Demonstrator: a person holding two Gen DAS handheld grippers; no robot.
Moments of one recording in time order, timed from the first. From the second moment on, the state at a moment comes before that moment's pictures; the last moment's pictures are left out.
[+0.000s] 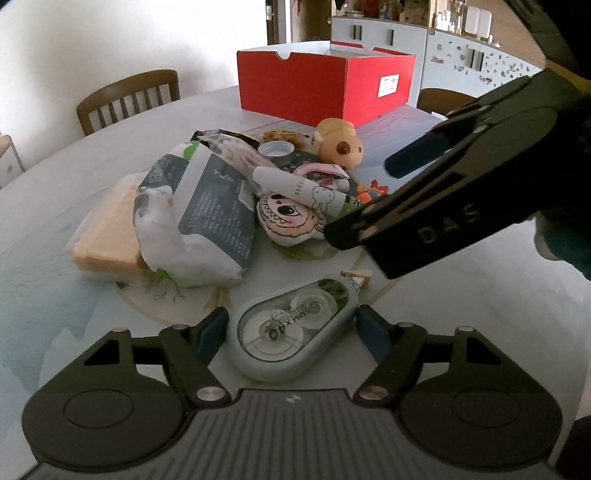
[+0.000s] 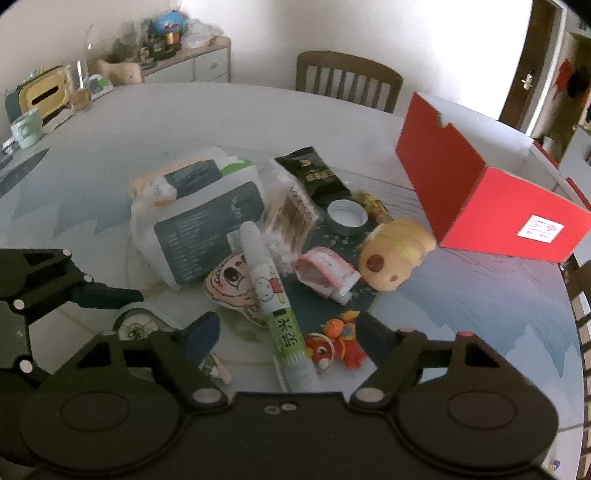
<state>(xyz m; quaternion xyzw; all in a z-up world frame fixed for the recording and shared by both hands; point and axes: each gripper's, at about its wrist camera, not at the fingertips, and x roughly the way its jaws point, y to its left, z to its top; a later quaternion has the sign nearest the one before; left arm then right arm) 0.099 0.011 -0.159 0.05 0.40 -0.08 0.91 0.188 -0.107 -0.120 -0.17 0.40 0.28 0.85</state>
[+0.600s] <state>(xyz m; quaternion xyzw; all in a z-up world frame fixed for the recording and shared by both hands) 0.098 0.016 -0.159 0.03 0.41 -0.07 0.91 0.189 -0.103 -0.117 -0.19 0.40 0.30 0.85</state>
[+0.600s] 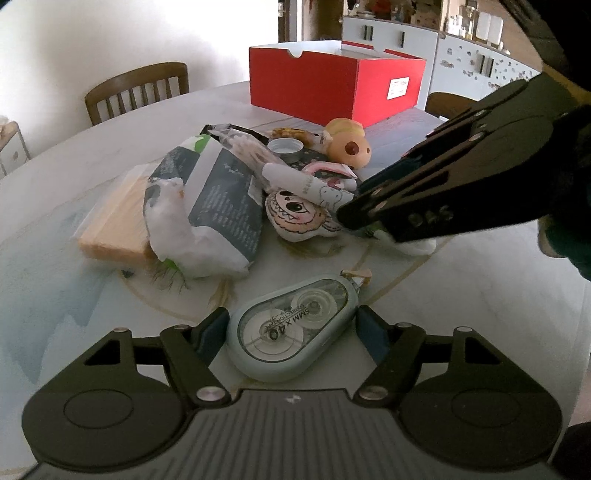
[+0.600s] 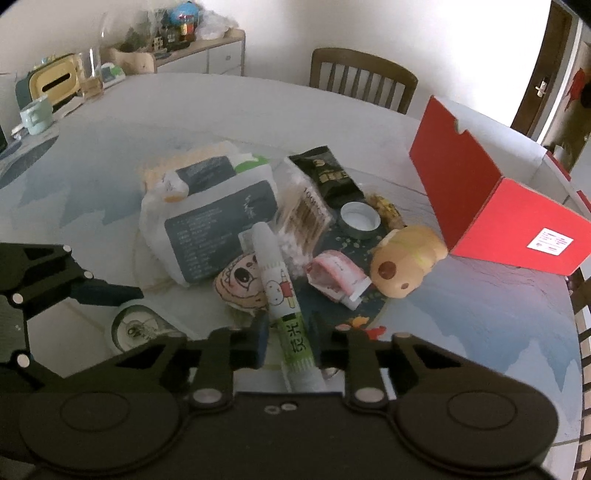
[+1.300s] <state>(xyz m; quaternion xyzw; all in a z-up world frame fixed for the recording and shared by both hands) 0.078 0.015 -0.137 -0.01 0.40 -0.03 0.92 0.198 -0.114 -0.117 -0.20 0.41 0.34 0.82</state>
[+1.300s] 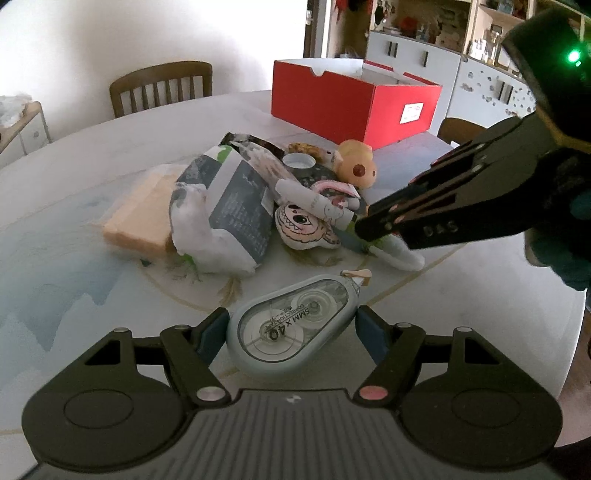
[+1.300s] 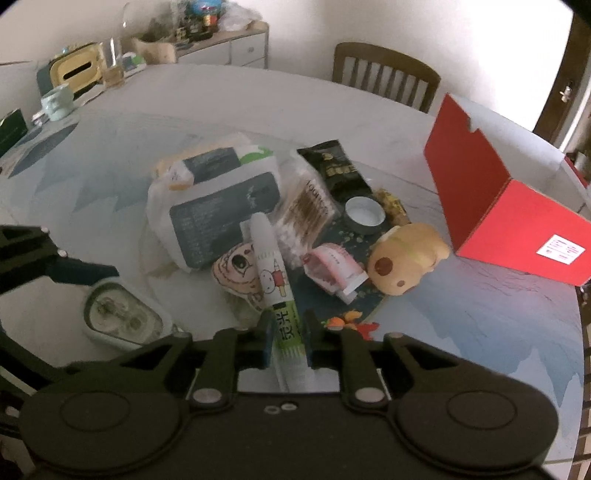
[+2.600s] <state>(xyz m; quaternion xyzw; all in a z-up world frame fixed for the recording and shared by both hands) 0.070 0.019 -0.103 -0.04 0.38 0.01 0.92 0.207 -0.126 -0.111 -0.21 0.40 0.39 0.80</state>
